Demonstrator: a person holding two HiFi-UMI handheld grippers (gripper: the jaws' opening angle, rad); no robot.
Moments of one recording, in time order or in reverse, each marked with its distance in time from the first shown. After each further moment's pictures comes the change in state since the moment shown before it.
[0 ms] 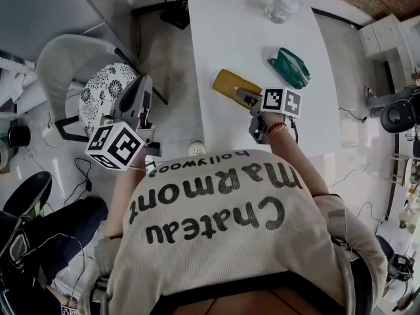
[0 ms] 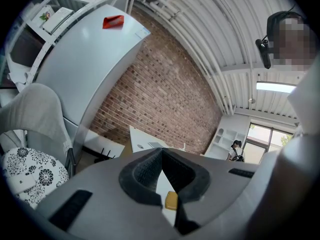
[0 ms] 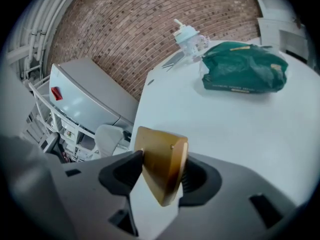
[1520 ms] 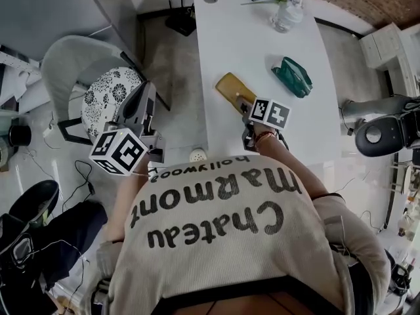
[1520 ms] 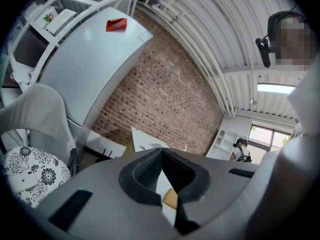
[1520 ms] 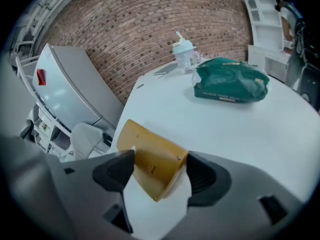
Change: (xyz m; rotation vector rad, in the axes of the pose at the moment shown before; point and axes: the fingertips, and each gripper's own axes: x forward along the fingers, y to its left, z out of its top) left arm -0.010 0.010 0.003 -0.013 -0.012 0.018; right arm 0.011 -0.014 0.000 -0.067 -0.124 -0.256
